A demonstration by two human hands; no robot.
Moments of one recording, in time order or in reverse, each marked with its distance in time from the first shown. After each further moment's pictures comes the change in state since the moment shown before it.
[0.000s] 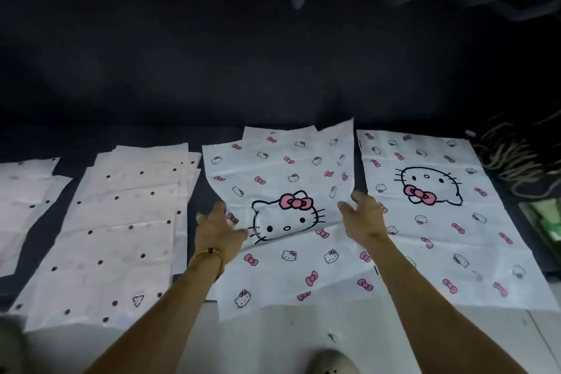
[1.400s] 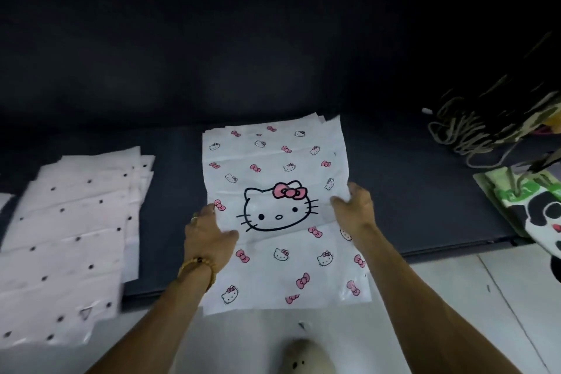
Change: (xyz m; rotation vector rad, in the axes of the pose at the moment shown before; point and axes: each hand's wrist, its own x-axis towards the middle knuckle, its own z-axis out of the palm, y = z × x) left_hand -0.036 0.038 0.049 0.048 0.007 0.068; right_hand 0.016 0.059 -0.041 0.215 0.100 0.094
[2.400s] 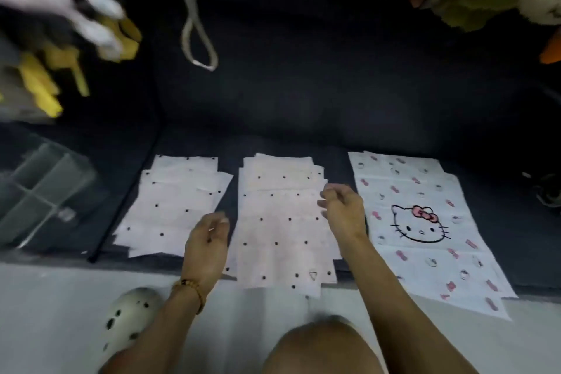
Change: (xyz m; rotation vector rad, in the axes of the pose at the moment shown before) left_hand -0.008 -0.251 -0.312 -0.676 0.183 -0.022; right_hand -0.252 -0.220 0.298 0.236 -0.067 -0.183
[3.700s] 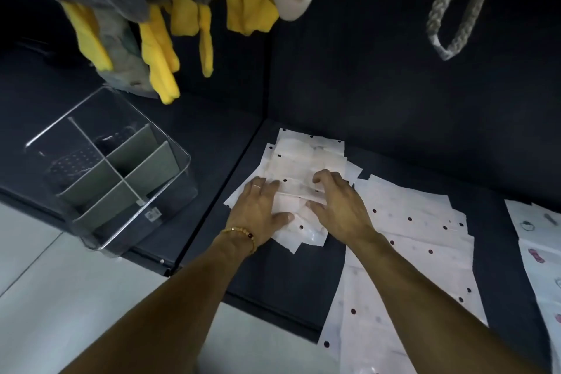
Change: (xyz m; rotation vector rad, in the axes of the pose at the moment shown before) left_hand 0.205 -0.057 -0.075 0.871 -0.070 0.321; right_hand 0.088 0.032 0.241 -0.890 -0.539 -0.710
